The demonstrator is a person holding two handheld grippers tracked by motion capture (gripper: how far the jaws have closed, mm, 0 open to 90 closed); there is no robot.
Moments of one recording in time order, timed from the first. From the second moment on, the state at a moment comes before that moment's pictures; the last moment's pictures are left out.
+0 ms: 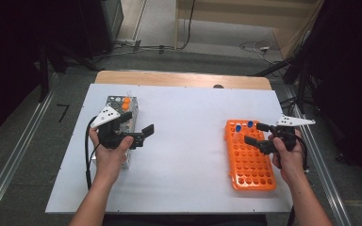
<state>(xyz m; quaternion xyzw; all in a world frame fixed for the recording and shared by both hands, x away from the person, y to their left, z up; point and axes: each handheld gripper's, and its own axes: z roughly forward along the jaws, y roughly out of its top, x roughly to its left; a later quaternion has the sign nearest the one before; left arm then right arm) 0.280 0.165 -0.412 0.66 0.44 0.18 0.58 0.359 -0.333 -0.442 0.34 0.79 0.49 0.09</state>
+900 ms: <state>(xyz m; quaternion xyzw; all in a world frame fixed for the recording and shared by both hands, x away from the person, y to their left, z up) 0.274 0.145 -0.422 0.69 0.42 0.17 0.56 0.366 -0.321 -0.465 0.38 0.82 0.40 0.18</state>
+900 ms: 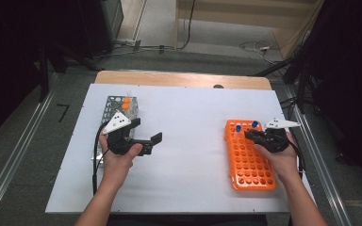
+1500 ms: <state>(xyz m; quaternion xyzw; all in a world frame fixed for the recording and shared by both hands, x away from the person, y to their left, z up) 0.267 0.135 -0.419 0.69 0.41 0.18 0.57 0.342 -0.336 -0.435 0.37 0.79 0.46 0.16</state>
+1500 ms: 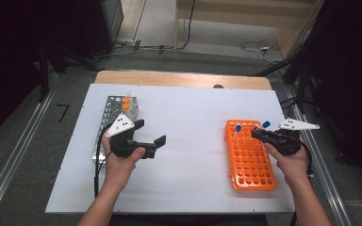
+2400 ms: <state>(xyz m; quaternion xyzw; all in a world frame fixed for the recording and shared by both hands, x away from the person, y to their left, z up) 0.259 0.105 -0.411 0.71 0.36 0.15 0.59 0.307 -0.267 -0.421 0.26 0.84 0.47 0.08</state>
